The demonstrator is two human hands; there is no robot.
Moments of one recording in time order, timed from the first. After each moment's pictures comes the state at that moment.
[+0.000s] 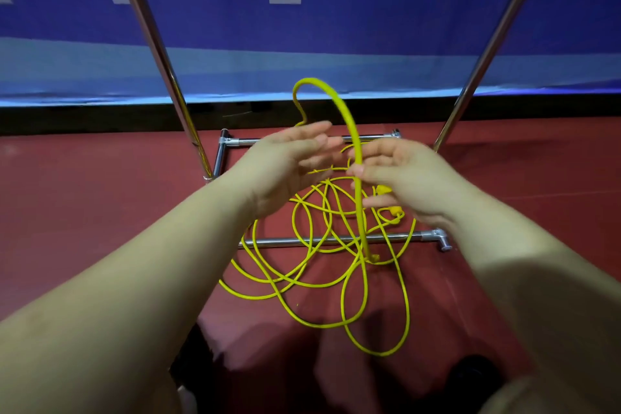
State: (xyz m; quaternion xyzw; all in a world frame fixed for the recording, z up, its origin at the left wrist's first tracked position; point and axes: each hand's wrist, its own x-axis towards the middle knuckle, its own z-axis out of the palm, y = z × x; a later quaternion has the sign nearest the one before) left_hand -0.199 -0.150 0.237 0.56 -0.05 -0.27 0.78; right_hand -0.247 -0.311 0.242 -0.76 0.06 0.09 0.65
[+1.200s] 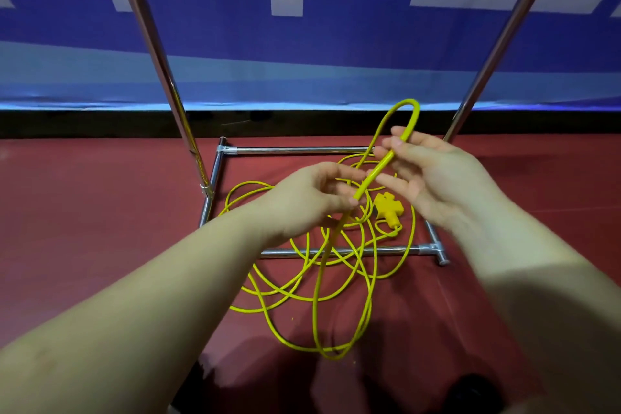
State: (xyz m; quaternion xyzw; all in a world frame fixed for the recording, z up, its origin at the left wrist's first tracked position) left_hand -0.213 -0.162 0.224 0.69 -0.18 -0.31 0.62; right_hand -0.239 -0.322 0.254 -0.54 0.16 -0.03 0.83
